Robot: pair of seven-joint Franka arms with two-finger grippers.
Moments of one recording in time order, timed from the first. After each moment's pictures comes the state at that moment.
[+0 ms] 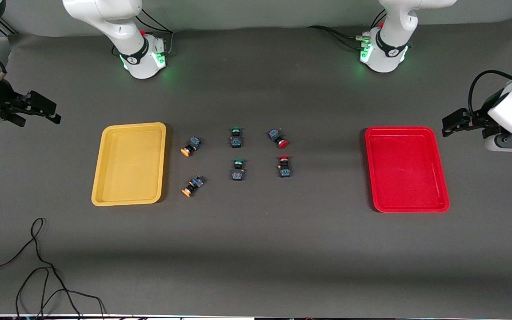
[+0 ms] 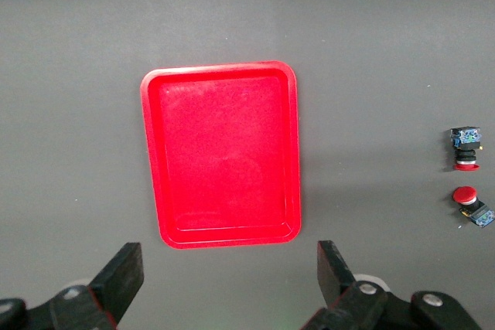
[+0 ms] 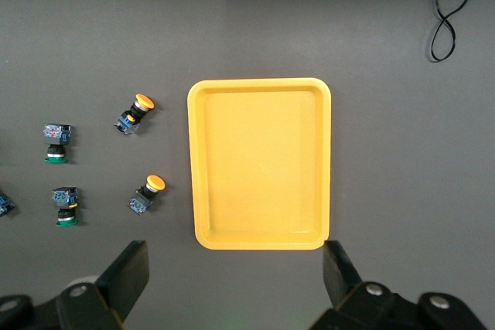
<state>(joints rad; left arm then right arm) -0.07 0.01 0.02 -1.67 -0.01 1.63 0.00 0.02 -0.13 -0.04 -1.75 0.04 1.63 -0.02</state>
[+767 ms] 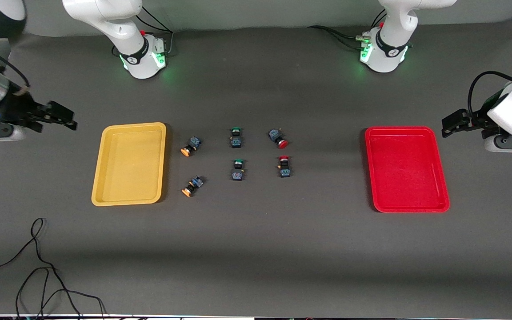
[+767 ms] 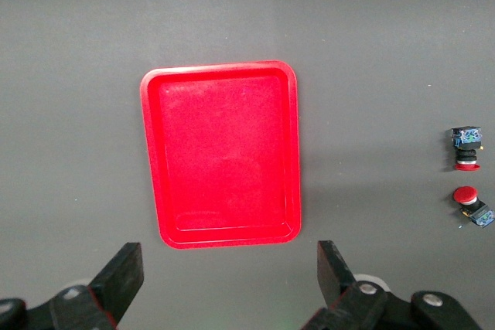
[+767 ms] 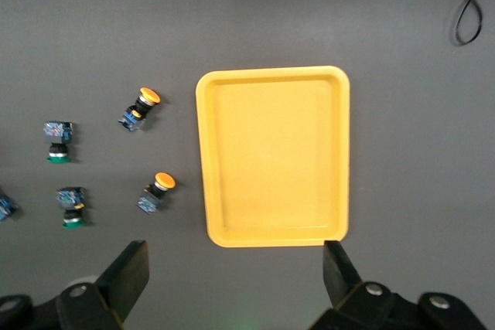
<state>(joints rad) -0.07 0.01 0.02 -1.67 -0.01 1.63 0.00 0.08 -0.07 -0.02 -1.75 0.04 1.64 0.11</state>
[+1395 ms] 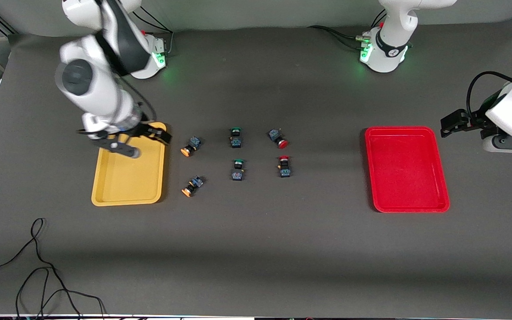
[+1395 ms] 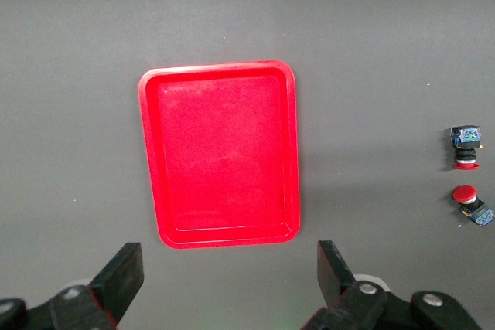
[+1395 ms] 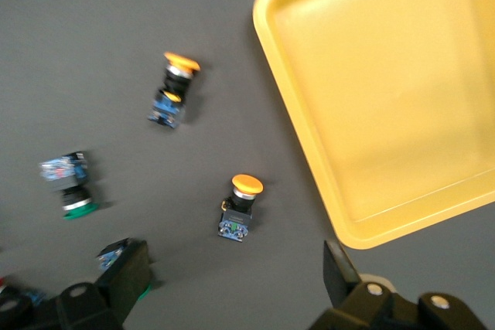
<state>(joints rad) -0.08 0.01 0.01 -1.67 -0.01 1.63 0.00 0.41 0.00 0.00 -2.20 0.04 2.12 0.76</state>
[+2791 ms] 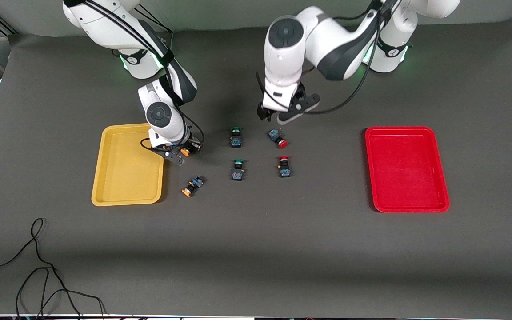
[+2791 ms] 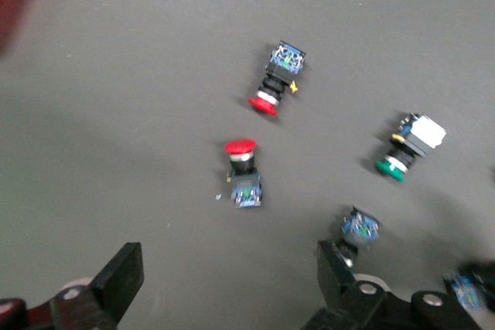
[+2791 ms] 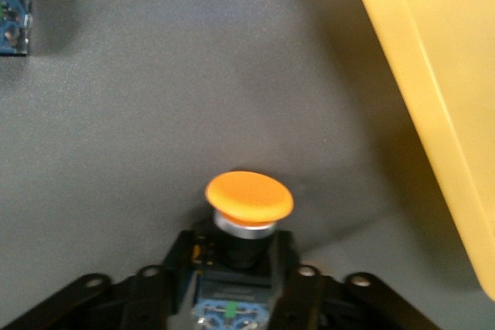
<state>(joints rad) -0.65 0.24 -0.20 -1.87 0.01 2.08 -1.40 0.52 0.34 0.00 -2.35 0.08 2.55 0.95</state>
